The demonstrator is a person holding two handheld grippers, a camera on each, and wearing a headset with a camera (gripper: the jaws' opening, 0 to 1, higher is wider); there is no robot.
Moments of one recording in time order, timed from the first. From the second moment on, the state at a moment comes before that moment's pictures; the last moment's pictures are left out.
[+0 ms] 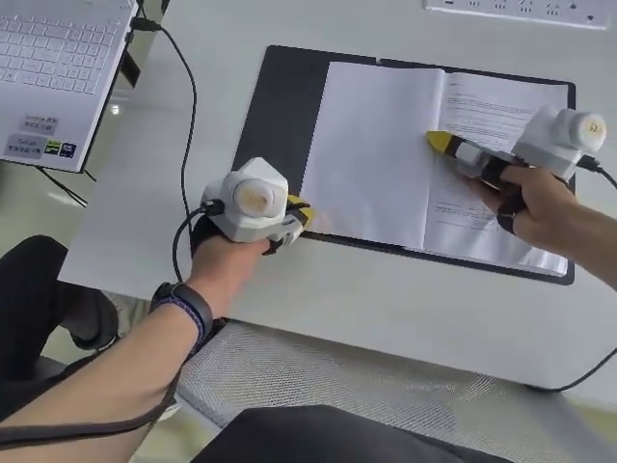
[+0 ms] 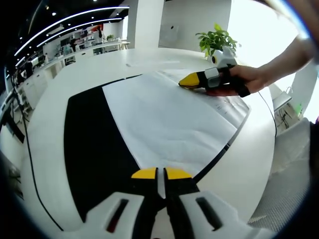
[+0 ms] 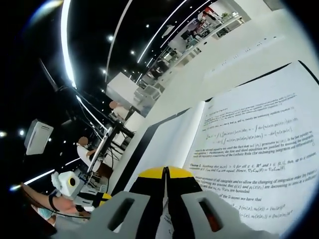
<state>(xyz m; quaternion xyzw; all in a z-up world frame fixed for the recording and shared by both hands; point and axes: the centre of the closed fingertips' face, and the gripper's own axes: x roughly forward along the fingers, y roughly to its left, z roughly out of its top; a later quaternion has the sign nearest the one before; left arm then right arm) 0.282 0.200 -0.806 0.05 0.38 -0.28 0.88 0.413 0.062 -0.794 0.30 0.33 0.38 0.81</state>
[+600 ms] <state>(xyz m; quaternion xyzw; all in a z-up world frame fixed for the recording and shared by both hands) 0.284 0.201 -0.810 0.04 0.38 -0.28 0.88 0.340 0.067 -0.790 0.30 0.34 0.39 0.80</state>
